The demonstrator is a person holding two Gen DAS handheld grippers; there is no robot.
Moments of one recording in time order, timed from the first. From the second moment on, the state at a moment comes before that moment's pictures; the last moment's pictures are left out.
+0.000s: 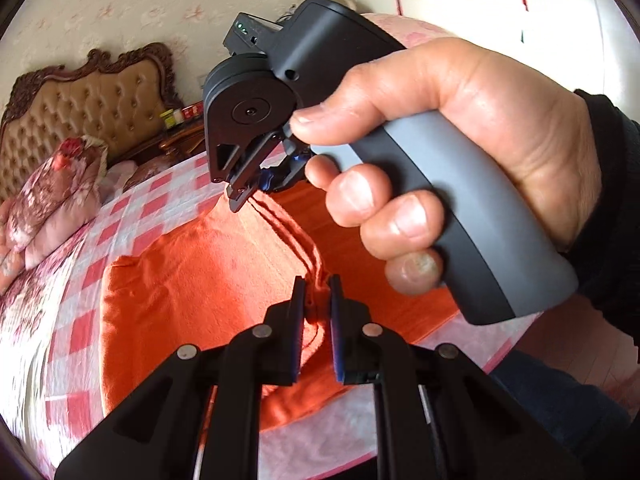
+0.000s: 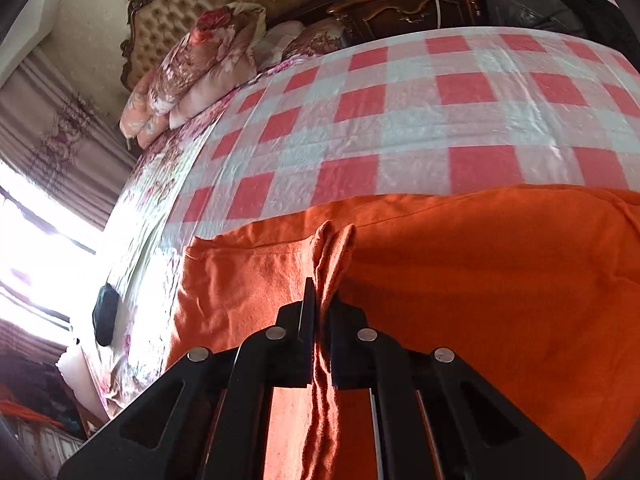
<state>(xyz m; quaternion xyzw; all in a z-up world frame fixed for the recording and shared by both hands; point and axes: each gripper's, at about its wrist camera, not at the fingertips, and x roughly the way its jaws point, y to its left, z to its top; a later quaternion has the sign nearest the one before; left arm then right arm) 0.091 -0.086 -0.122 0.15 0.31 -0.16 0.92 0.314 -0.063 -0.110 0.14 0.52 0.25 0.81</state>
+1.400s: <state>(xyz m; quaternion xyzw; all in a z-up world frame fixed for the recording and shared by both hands) 0.098 -0.023 -0.101 0.04 0.35 -0.06 0.93 0.276 -0.092 -0.097 -0.03 0.47 0.09 0.88</state>
